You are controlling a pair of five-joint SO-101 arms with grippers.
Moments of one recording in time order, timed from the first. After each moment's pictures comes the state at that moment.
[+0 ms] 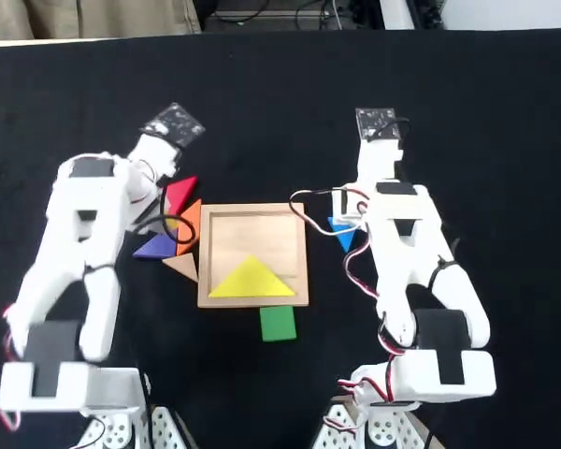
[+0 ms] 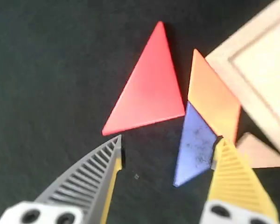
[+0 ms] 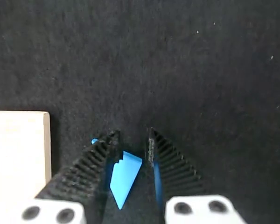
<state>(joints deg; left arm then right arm) -6.5 -2.8 23.7 56.0 -46.9 0.8 0.0 37.0 39.0 1.5</state>
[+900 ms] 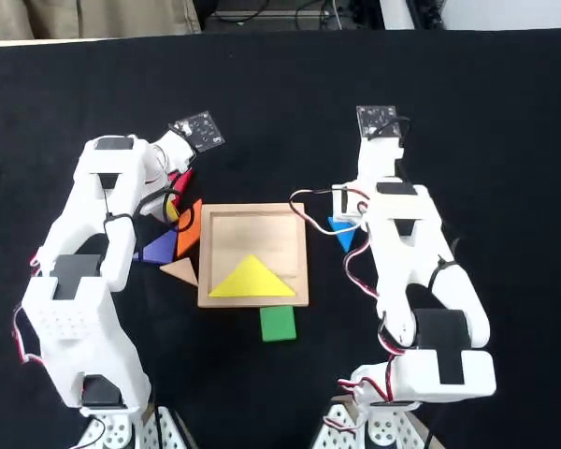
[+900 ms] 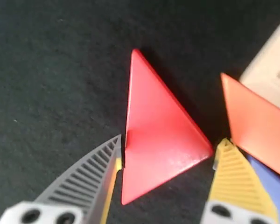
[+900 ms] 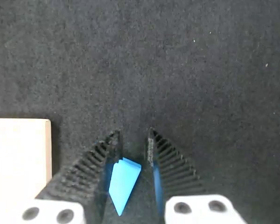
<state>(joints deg) -6.0 24.0 5.6 49.3 -63.2 0.8 0.0 37.0 37.4 1.5</state>
